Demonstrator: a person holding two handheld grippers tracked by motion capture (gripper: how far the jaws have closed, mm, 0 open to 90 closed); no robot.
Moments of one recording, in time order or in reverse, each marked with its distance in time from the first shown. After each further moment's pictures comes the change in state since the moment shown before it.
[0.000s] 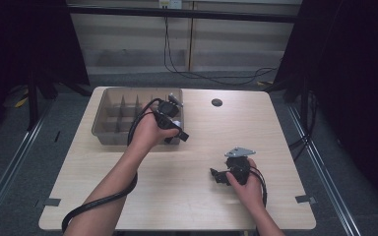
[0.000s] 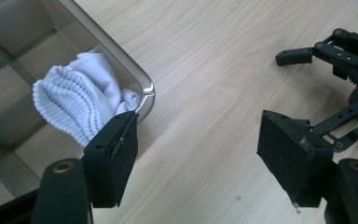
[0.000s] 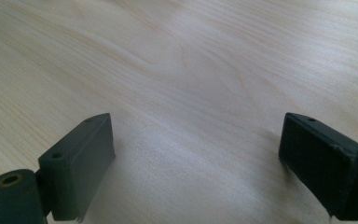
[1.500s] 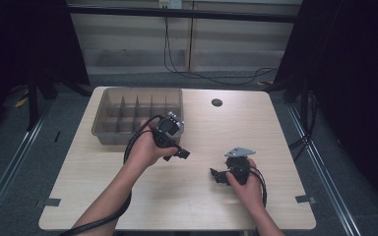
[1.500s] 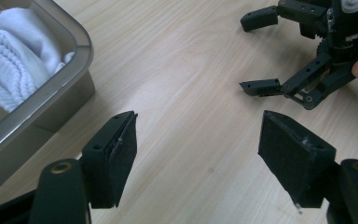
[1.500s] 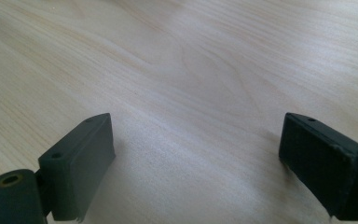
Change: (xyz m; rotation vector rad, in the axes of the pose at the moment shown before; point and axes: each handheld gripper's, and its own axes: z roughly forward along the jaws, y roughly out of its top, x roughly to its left) left arm -0.022 -0.039 0.006 -0.006 -0.071 0.070; right arm 0.000 0.000 0.000 0.001 -0.001 0.000
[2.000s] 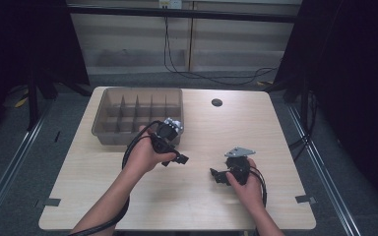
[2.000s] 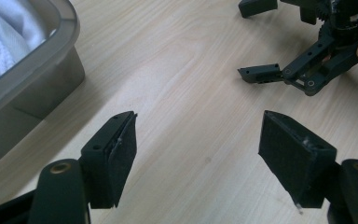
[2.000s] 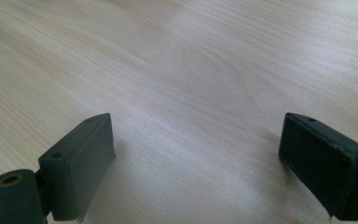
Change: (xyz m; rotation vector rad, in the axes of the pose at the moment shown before) left arm -0.001 -0.013 0.006 0.012 -0.013 -0.001; right arm 0.000 0.000 0.000 0.001 0.001 0.001
